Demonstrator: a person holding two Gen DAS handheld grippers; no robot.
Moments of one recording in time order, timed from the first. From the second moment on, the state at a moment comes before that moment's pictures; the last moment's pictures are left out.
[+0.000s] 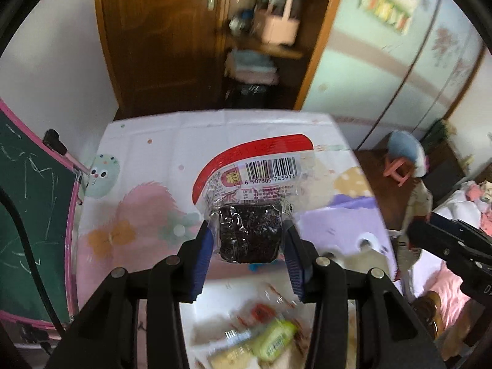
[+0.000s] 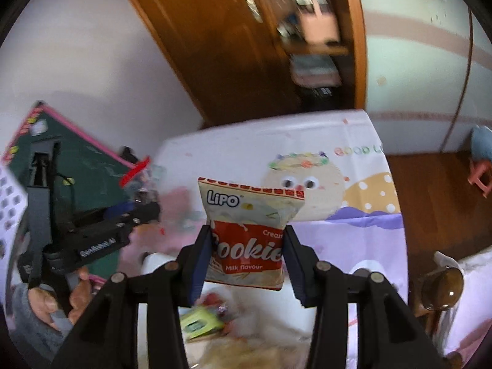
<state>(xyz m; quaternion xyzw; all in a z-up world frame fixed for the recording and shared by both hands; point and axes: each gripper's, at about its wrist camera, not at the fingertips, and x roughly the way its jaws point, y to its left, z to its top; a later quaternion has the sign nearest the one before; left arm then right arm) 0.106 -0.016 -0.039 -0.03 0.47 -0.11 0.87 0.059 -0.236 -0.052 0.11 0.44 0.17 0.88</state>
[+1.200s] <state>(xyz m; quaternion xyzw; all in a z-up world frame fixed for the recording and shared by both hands) -0.065 -0.039 -0.048 0.04 0.35 -0.01 0.93 -0.103 -0.194 -0.067 -0.04 0.36 0.14 0.92</state>
